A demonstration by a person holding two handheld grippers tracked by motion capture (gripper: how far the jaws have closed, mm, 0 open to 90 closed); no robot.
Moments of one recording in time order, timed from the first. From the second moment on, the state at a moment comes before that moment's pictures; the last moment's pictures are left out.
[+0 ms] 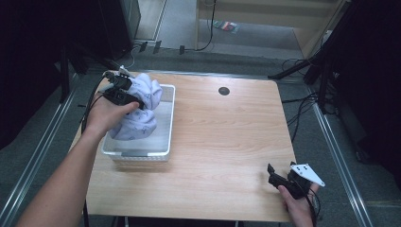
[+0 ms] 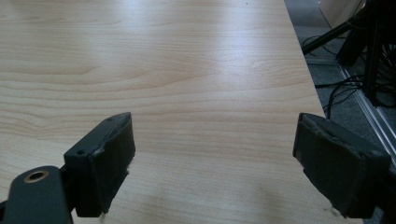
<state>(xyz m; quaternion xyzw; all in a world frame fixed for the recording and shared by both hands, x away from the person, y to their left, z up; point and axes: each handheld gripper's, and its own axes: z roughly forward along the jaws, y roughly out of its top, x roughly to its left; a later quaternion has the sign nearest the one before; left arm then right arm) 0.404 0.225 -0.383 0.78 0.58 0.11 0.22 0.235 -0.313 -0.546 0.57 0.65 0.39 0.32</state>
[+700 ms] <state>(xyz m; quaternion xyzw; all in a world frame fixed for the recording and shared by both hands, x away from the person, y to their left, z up) 0.403 0.197 -0.364 0.79 0.56 0.11 0.24 0.234 -0.312 -0.546 0.57 0.65 0.39 0.33</state>
